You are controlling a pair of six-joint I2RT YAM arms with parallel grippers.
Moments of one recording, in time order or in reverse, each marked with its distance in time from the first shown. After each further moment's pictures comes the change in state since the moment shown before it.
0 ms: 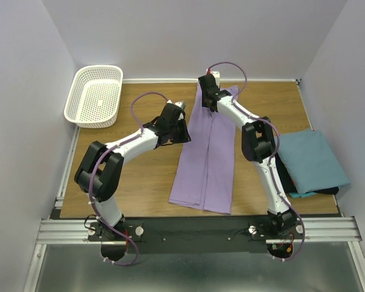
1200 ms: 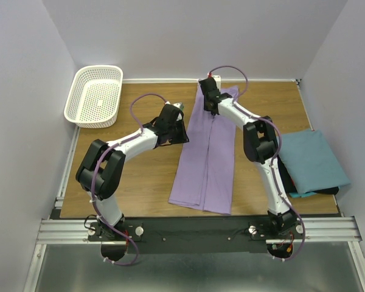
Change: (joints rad) left arm 0.019 0.026 -0.016 0.018 0.009 0.005; right arm 0.000 -0.032 -0.103 0.035 -0.011 0.021
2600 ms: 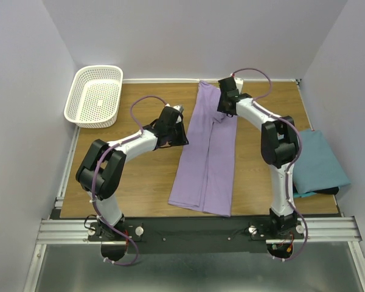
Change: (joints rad) left arm 0.005 0.000 -0.033 0.022 0.012 0.003; right arm -0.092 -0.269 -0.340 0.017 -0.038 0.135
